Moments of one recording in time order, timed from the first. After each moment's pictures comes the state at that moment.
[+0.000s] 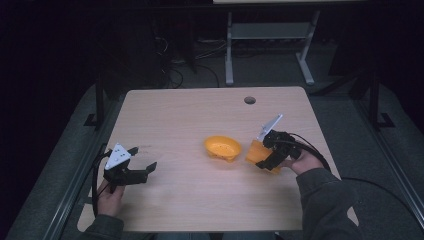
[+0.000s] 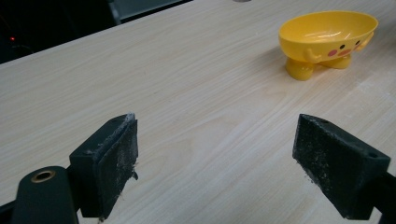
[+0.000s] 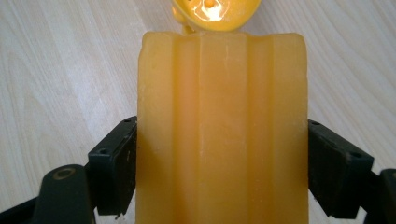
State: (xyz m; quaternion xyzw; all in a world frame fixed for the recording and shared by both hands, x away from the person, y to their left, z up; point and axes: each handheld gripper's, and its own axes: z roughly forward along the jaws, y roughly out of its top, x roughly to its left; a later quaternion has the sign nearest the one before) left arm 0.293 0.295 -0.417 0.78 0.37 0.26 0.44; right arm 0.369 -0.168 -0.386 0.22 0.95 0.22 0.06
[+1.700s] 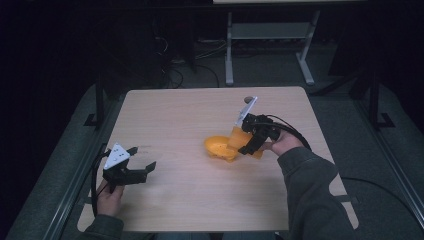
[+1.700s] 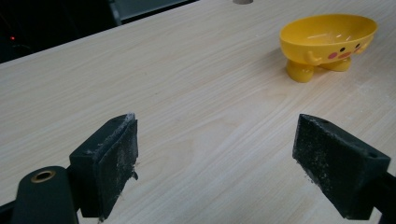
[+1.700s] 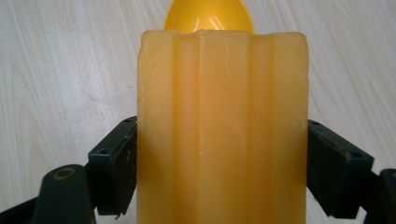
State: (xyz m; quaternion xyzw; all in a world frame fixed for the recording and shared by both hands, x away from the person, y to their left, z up) left arm 0.293 0.297 -0.417 0.78 0.37 0.26 0.44; right arm 0.405 -0.112 -0.354 0.17 0.96 0.21 0.07
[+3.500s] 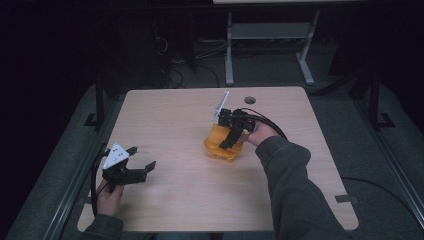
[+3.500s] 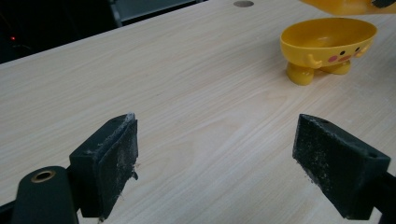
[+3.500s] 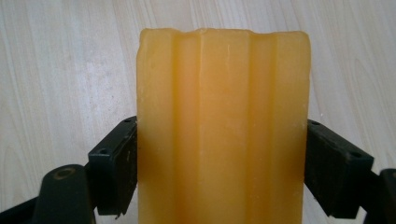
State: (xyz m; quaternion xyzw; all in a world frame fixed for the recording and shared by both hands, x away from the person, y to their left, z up) left arm 0.293 0.298 -0.417 0.77 0.37 0.25 0.45; right arm 0.437 -0.051 -0.361 0.12 0.97 0.19 0.04
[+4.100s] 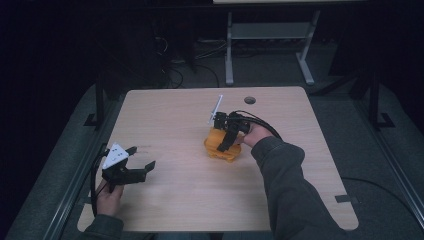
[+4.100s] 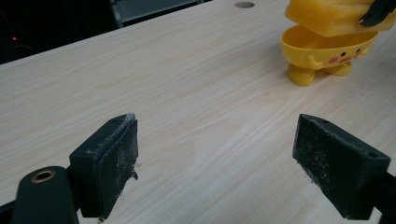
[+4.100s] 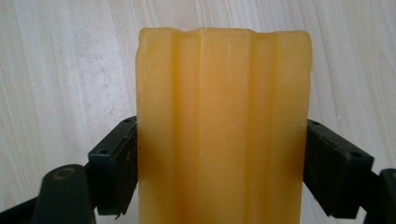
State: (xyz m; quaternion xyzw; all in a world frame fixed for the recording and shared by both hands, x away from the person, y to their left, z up) left arm 0.293 0.299 -0.416 0.77 0.38 0.25 0.45; right arm 0.442 -0.039 -0.375 0.12 0.98 0.17 0.03
